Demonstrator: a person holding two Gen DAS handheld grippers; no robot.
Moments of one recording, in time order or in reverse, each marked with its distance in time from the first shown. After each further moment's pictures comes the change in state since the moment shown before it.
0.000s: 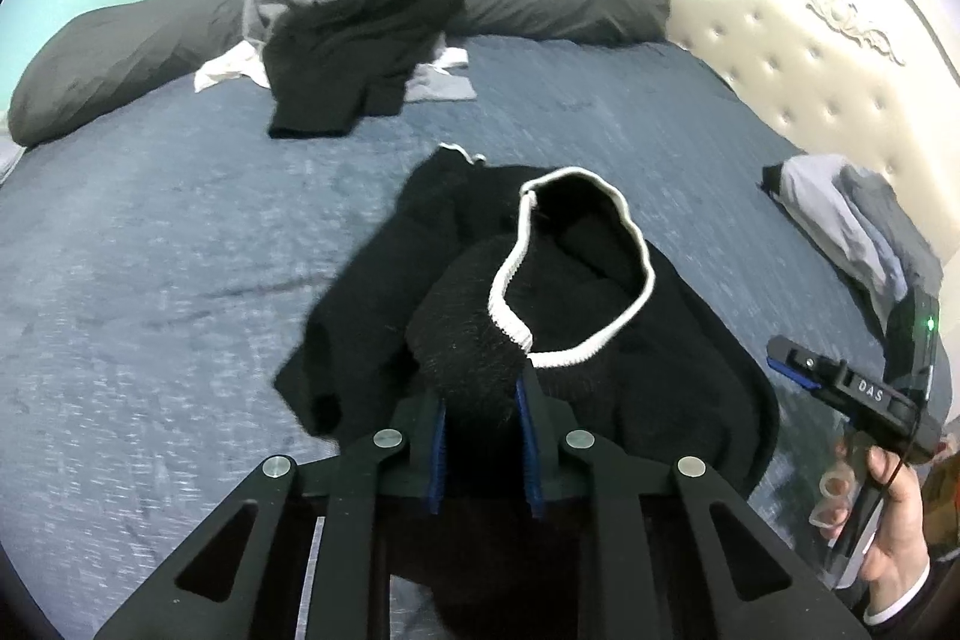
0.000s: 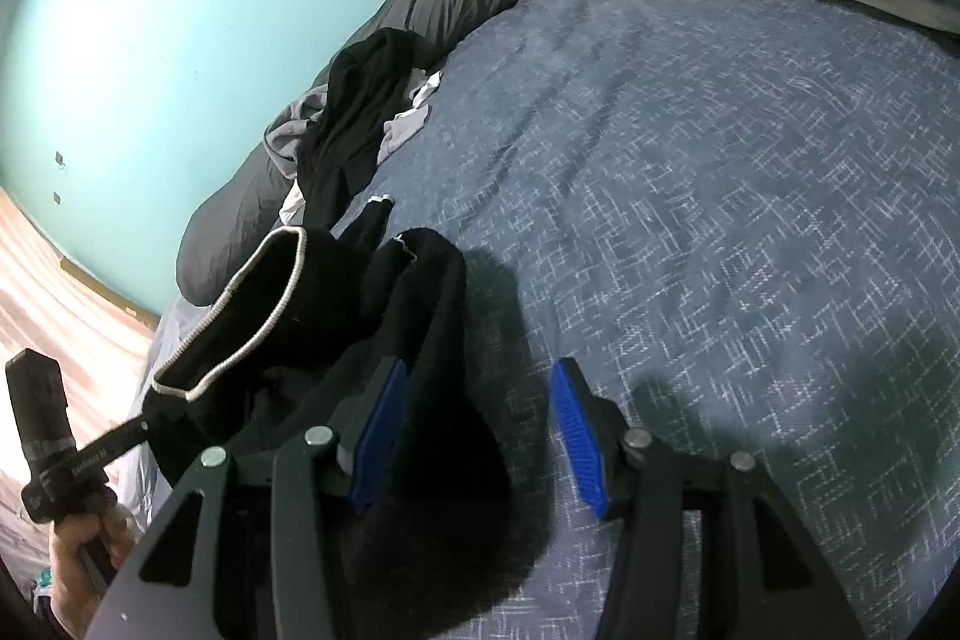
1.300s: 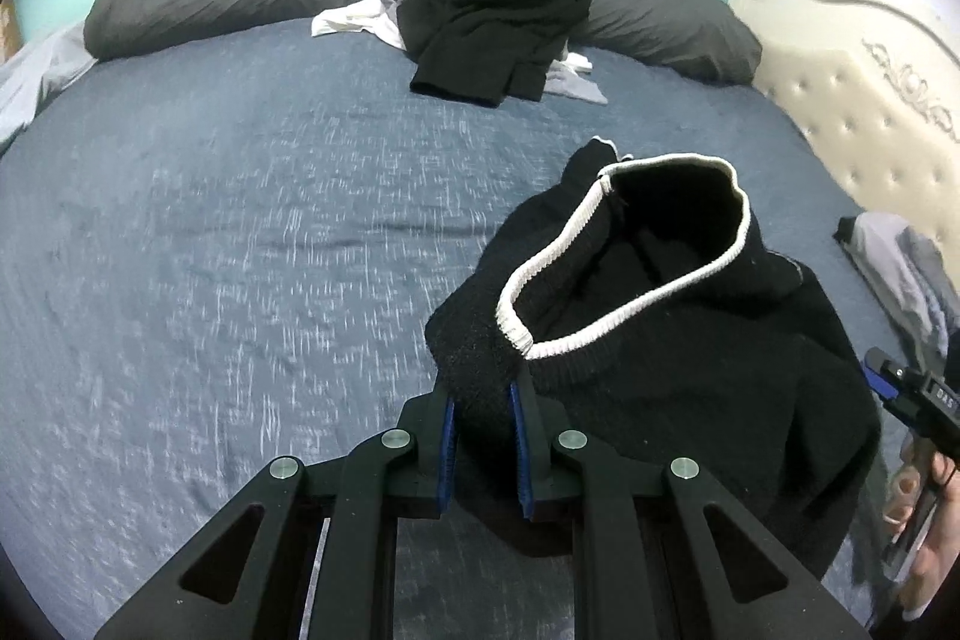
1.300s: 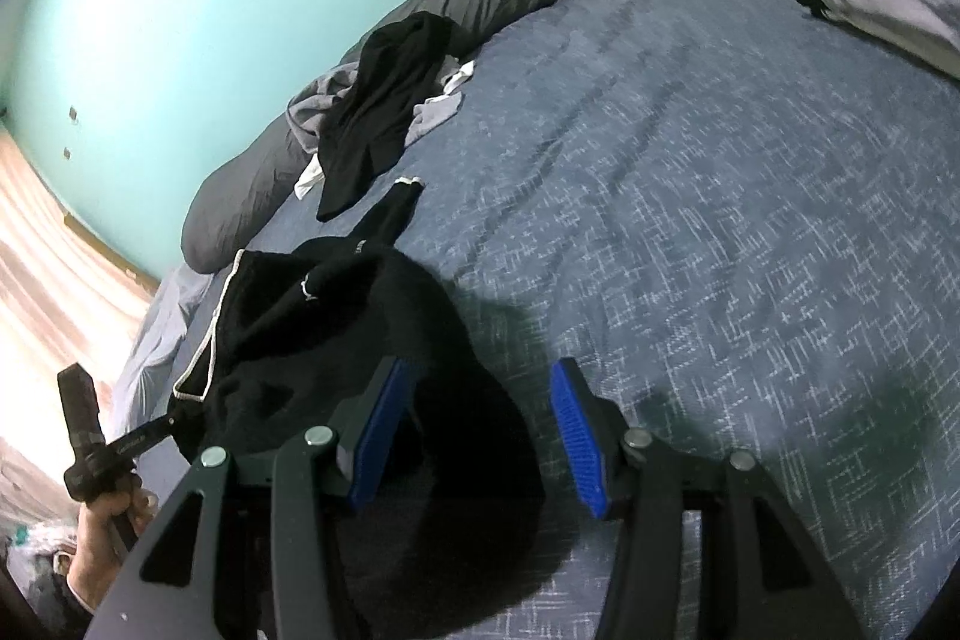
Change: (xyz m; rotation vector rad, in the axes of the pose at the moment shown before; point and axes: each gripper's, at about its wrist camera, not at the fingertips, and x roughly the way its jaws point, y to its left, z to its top) left arm 0.000 0.114 -0.056 -0.188 -0.046 0.060; right arm 0.003 0.031 -0.005 -0.104 0.010 0.002
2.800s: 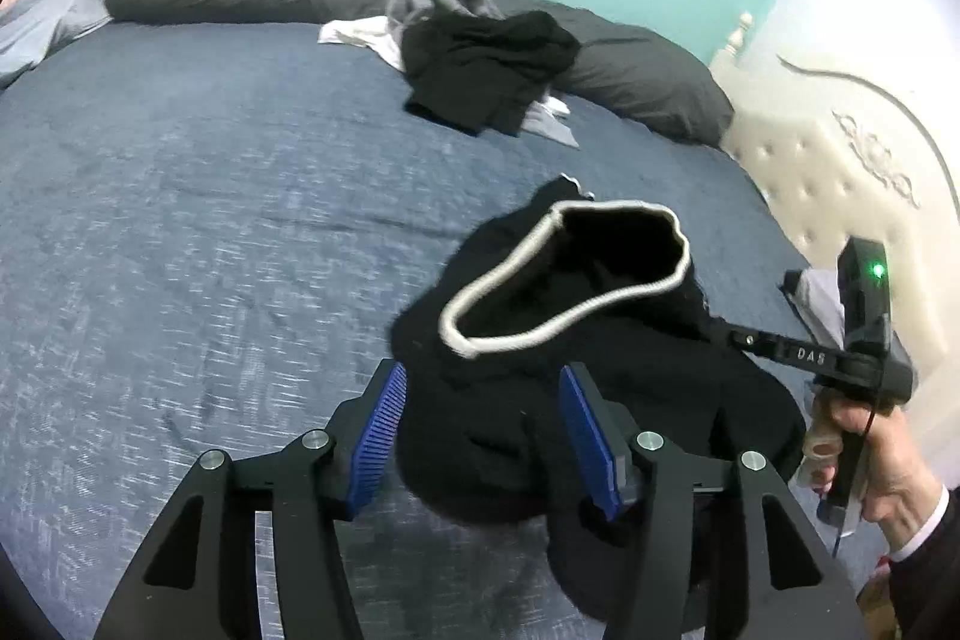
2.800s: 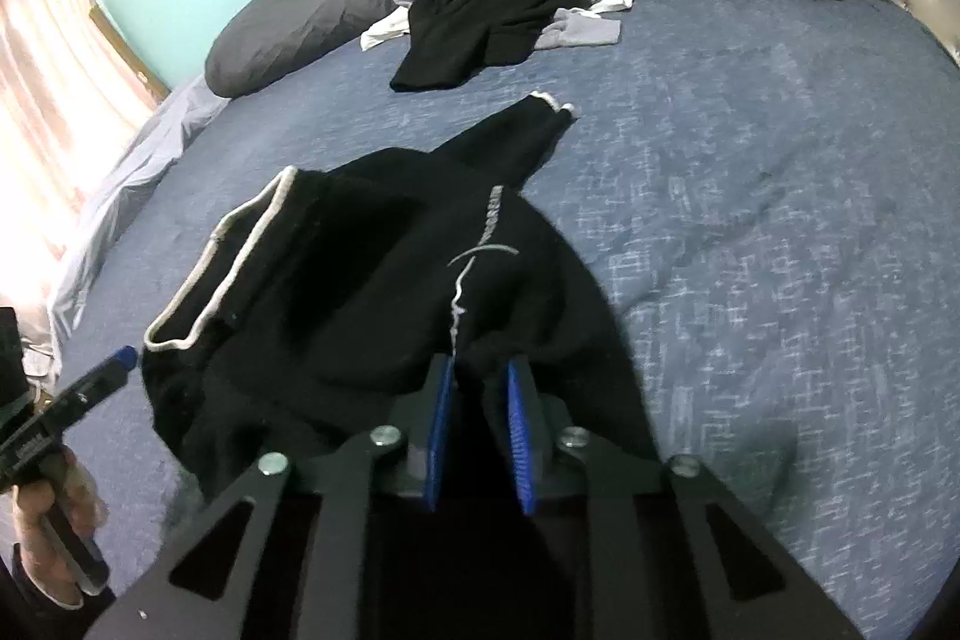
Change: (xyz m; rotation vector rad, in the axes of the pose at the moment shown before) left arm -0.032 0.006 -0.024 -0.103 -0.070 -0.118; right arm 0.106 0.118 0.022 -0.378 0.272 -0.035
